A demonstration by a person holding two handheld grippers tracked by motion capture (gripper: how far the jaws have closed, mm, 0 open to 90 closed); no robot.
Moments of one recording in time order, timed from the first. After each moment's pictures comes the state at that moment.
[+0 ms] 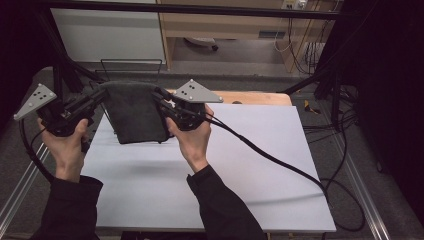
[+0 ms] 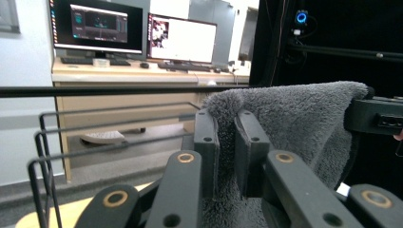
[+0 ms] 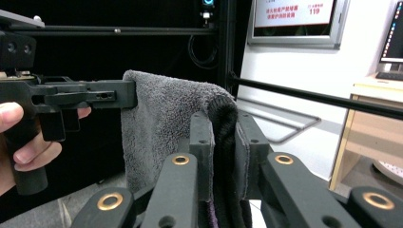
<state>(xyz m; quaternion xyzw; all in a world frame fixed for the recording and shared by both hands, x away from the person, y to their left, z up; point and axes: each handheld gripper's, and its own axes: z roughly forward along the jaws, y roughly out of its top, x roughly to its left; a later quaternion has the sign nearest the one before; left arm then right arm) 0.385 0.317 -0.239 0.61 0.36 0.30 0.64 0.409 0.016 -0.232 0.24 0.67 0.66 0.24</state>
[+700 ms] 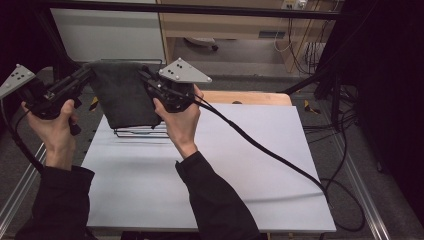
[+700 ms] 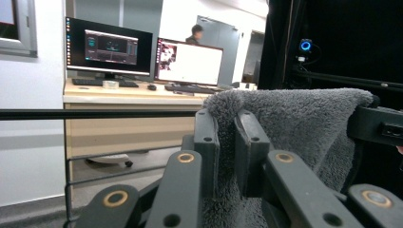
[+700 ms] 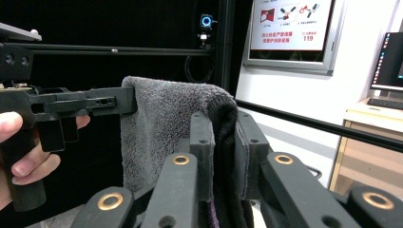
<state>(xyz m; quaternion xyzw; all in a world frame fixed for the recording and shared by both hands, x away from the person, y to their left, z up) 0.402 0.335 -0.205 0.57 0.36 0.32 0.66 0.423 0.039 -0.194 0.23 0.65 0.67 0.27</state>
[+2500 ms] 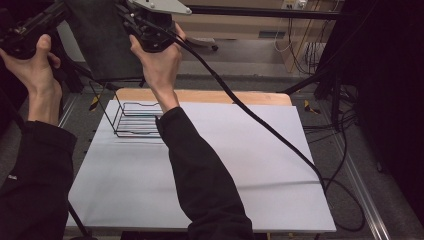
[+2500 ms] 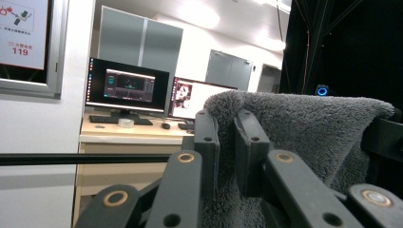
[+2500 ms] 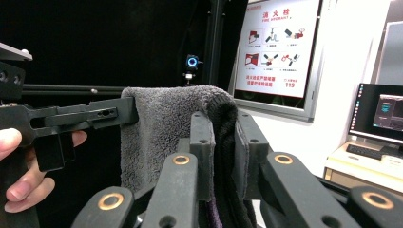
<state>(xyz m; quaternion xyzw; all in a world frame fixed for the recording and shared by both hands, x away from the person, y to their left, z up) 0.461 0.352 -0.112 0.51 0.37 0.35 0.69 0.475 0.074 -0.097 0.21 0.61 0.69 0.31</state>
